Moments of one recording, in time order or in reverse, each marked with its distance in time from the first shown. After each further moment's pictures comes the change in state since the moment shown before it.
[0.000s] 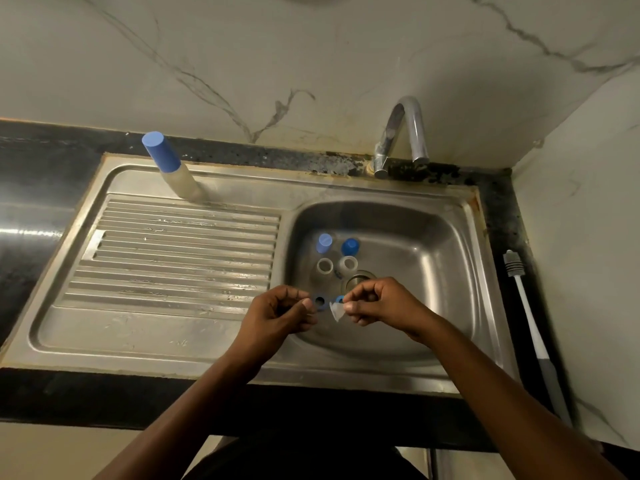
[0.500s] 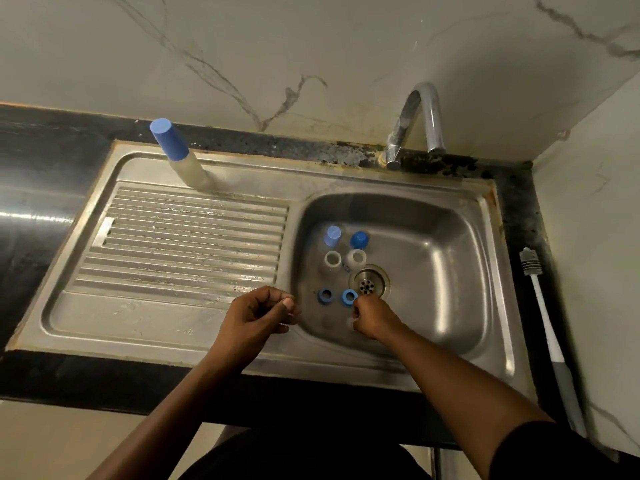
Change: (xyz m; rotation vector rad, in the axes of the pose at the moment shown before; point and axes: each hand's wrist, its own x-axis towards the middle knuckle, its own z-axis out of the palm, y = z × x) left_hand -0.016 -0.007 -0.030 0.108 0.093 0.001; right_hand 0.084 0.098 0.035 -0.879 0.074 0.195
